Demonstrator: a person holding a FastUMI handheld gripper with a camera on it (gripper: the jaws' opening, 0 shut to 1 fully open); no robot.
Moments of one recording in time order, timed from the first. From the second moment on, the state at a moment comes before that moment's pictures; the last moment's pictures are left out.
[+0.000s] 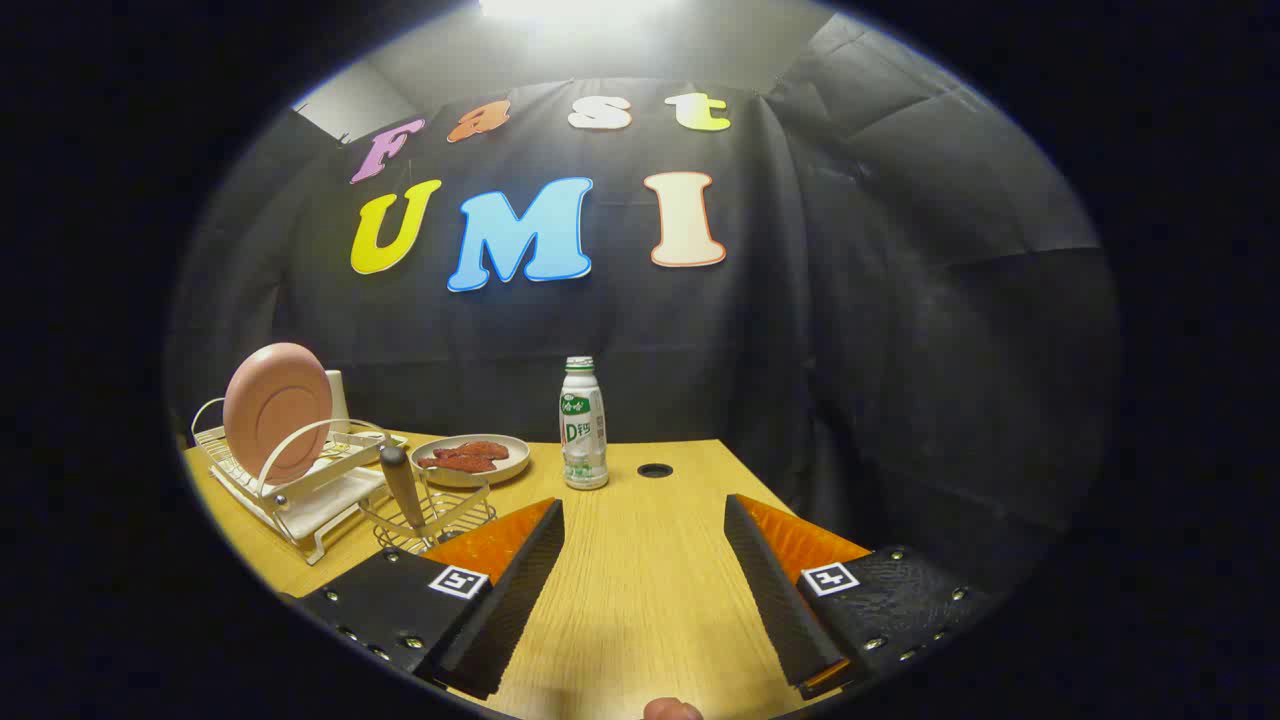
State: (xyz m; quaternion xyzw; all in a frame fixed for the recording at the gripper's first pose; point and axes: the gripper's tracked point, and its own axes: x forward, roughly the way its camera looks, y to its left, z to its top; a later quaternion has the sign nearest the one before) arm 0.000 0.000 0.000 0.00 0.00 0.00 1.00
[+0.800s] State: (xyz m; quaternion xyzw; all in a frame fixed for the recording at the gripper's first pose) arm -0.074 0.122 0.174 -0.01 -0.02 0.04 1.00
